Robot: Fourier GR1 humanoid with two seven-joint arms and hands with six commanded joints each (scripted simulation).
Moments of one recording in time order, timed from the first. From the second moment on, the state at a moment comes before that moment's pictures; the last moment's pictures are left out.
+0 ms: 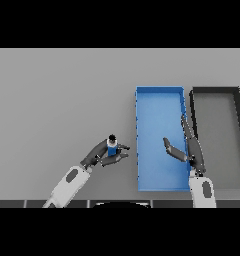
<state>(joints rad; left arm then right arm) -0.21 0.13 -0.56 -1.31 0.05 -0.10 -0.19 0.08 -0.17 0.04 -1.67 0.13 0.06 -0.09</state>
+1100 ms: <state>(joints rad) -0.27 0.06 -0.52 -1.55 0.01 -0.17 -0.05 0.12 -0.18 0.05 -1.73 0.21 0.00 -0.11</state>
